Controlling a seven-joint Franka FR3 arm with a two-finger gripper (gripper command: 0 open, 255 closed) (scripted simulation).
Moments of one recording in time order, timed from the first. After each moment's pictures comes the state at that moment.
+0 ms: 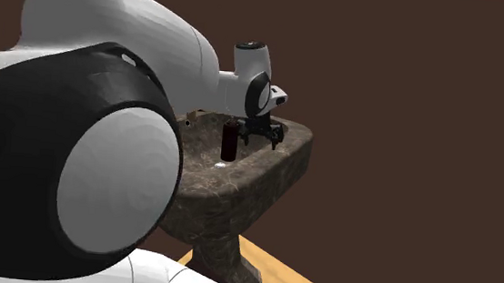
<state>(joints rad) 0.19 -0.56 0.10 -2.43 0.05 2.31 -0.04</state>
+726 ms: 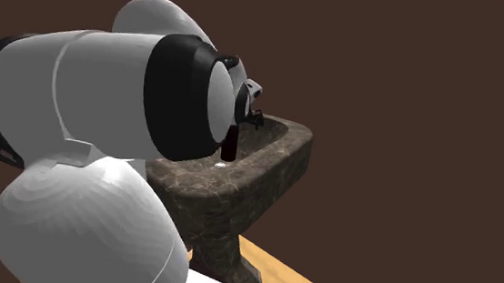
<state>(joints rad) 0.24 -0.29 0.22 -2.34 -0.03 2.75 -0.07</state>
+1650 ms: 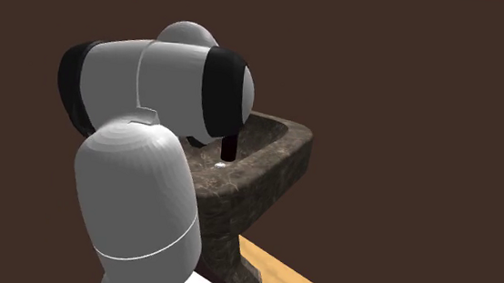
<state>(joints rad) 0.10 -0.07 0.42 -2.24 -0.47 3.07 0.22</state>
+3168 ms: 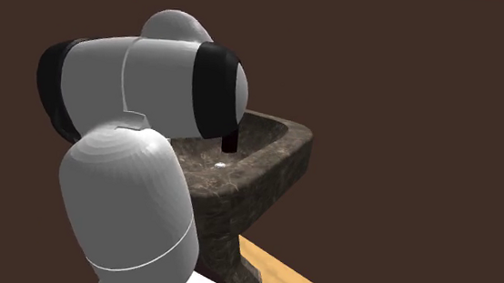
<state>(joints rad) 0.17 -0.12 0.38 -2.19 -0.27 2.97 0.04</state>
